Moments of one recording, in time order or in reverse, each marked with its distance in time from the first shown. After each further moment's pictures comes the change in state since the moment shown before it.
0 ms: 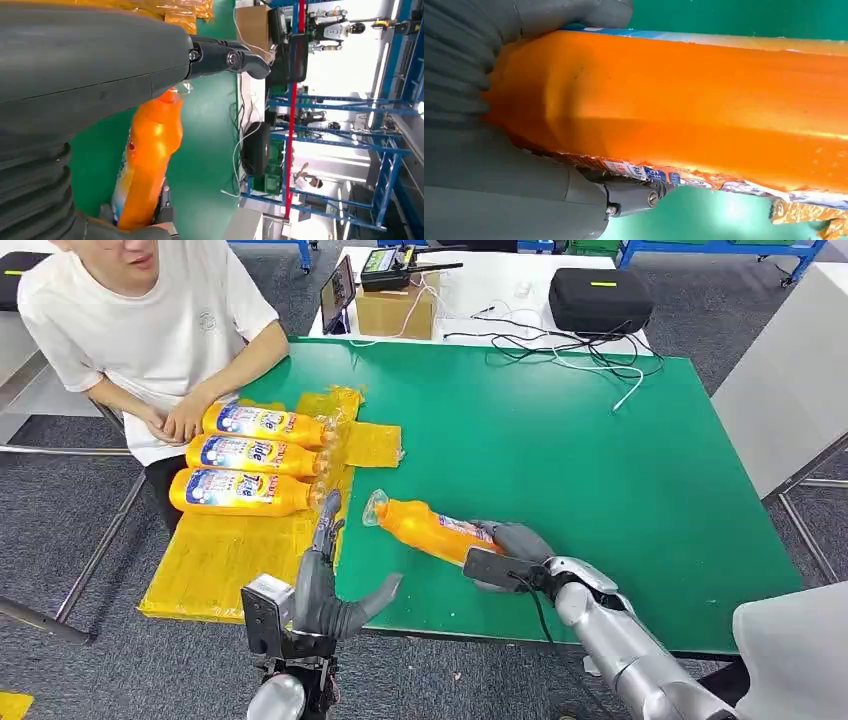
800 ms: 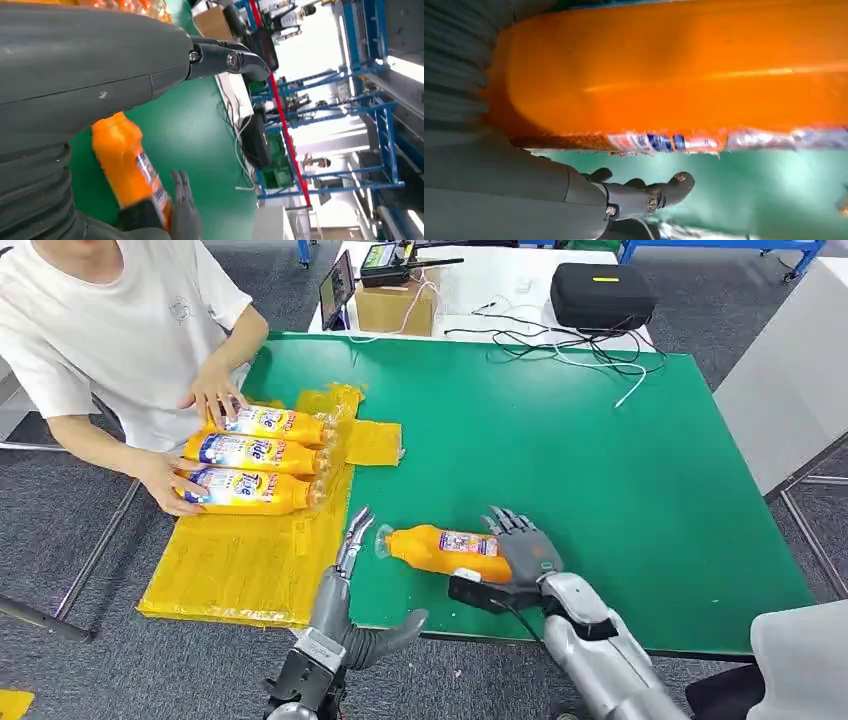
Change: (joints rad) left arm 0.026 0.053 -0.118 -0.034 -0.286 0.085 -0.010; right arm 0.090 0.022 -0.068 -0.138 0.434 -0.152 0.255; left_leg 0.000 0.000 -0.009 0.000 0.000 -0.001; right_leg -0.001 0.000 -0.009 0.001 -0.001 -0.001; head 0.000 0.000
